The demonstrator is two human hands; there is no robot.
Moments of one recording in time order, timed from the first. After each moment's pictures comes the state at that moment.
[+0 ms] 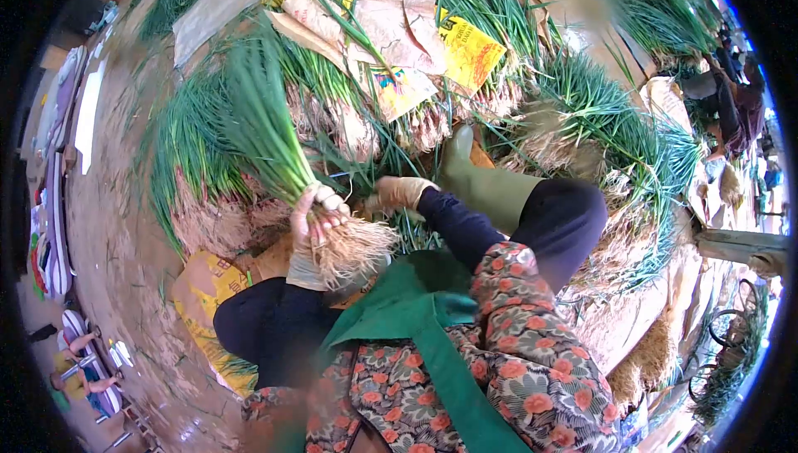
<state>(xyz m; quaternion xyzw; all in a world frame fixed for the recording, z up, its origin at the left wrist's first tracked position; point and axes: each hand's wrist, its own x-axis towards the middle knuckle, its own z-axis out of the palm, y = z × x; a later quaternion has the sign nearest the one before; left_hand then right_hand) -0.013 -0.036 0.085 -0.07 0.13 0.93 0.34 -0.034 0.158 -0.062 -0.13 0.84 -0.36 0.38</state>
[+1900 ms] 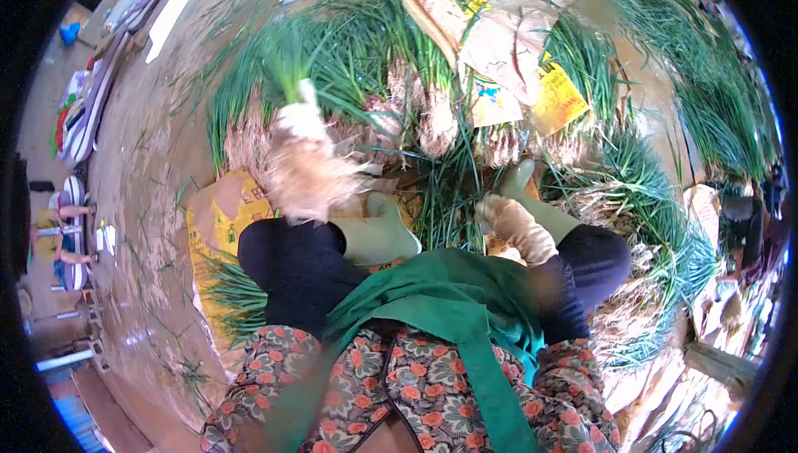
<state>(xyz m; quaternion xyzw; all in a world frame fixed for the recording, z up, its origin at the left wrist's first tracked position) -0.024 -0.137 0.180 0.13 0.02 0.98 0.14 0.062 0.216 0.081 -0.10 0.84 -0.46 0.29</state>
